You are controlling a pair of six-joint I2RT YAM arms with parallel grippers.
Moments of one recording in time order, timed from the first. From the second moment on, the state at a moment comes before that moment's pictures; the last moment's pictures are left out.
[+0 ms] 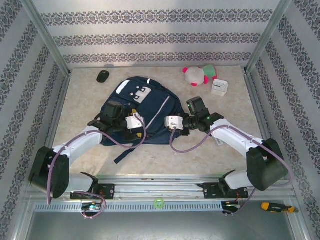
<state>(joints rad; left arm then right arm) -0.36 1.34 0.76 -0.20 0.39 0.94 0.49 1.40 0.88 -0.35 -0.58 -1.05</state>
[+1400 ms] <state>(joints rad) -0.40 1.33 0.83 -0.09 0.42 0.14 0.93 1.20 0.81 -0.20 0.09 0.57</state>
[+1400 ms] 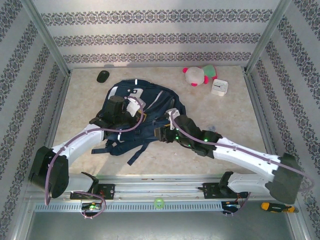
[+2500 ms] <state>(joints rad) -0.40 1.35 0.85 -0.16 0.43 0.20 0.87 1.42 0.73 0.17 0.14 0.34</state>
